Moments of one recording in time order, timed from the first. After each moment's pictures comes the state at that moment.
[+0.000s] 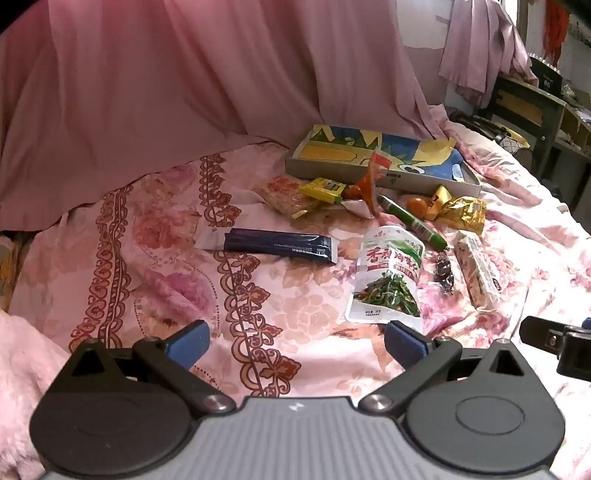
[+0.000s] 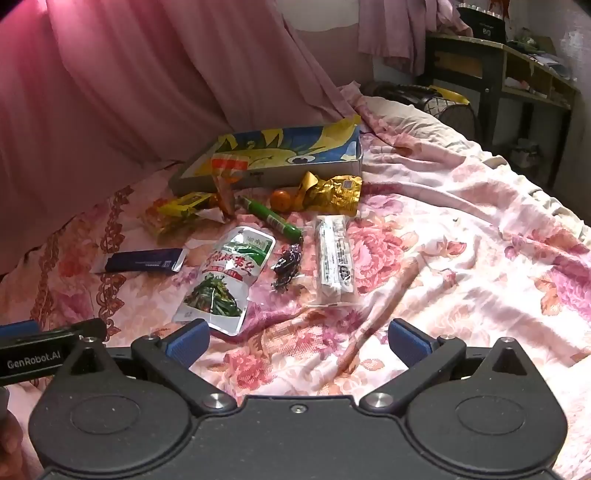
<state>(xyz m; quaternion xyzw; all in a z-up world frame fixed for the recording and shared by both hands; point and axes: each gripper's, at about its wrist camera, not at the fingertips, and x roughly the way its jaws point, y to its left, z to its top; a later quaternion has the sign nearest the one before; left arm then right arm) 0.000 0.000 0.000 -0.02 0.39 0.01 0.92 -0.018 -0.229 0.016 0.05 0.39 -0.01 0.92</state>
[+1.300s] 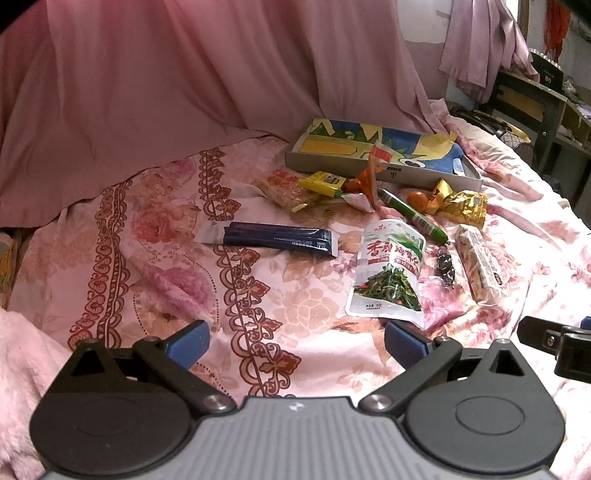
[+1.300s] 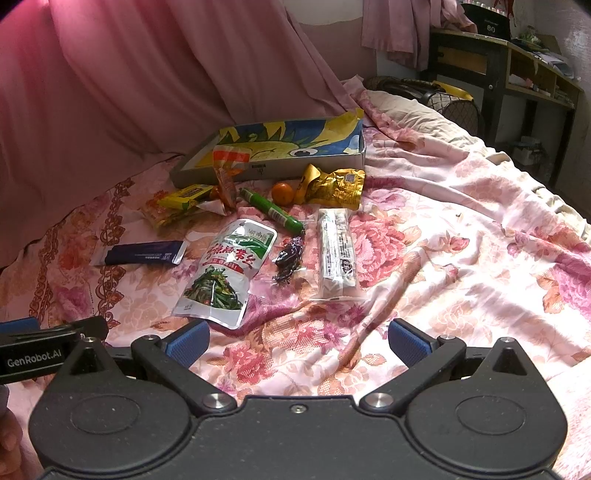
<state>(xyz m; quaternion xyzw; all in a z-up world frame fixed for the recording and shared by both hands) -0.001 0.001 -0.003 -0.02 0.39 0.01 0.92 -0.017 -0.228 0.013 0.04 0.39 -0.01 0.92</state>
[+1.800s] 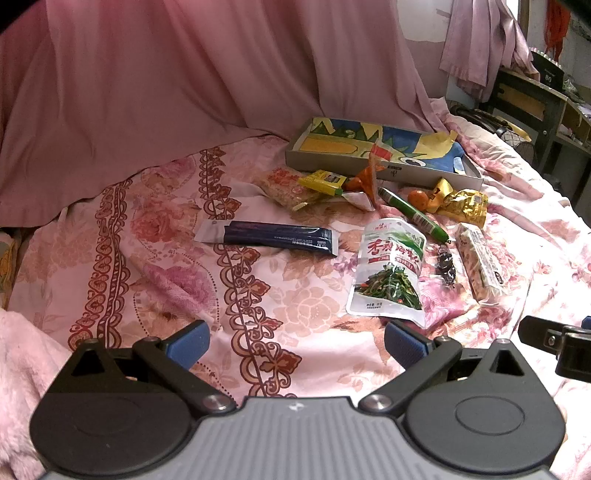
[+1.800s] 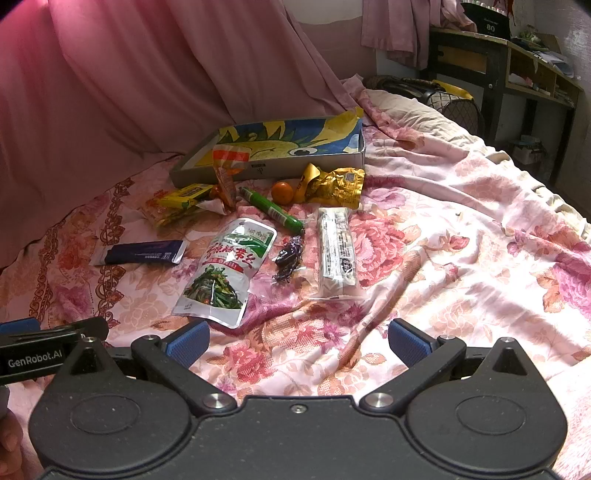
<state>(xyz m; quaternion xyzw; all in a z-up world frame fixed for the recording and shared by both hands) -0.001 -0.001 -0.006 -0.02 0.39 0.01 0.92 -0.017 -0.228 0.013 0.04 0.40 -0.01 0.92</state>
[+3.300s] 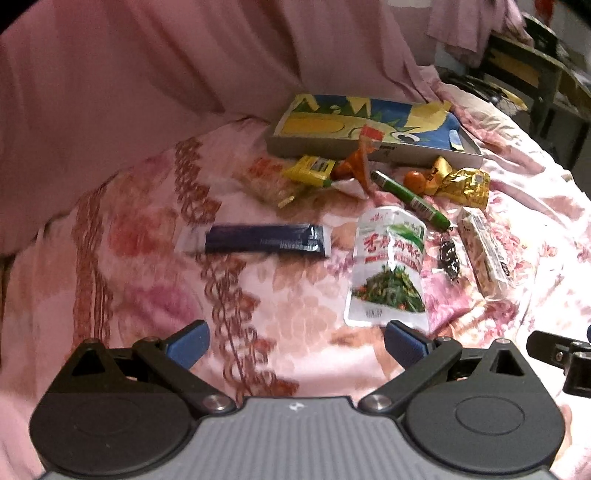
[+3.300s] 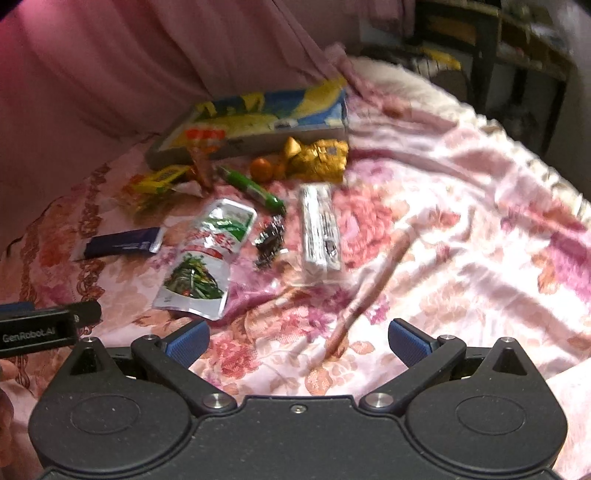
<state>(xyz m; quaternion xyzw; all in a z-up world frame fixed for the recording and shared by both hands) 0.048 -0.011 -0.003 0.03 0.44 -0.02 0.90 0.008 -0.241 0.007 0.07 0.45 -0.04 0.89</state>
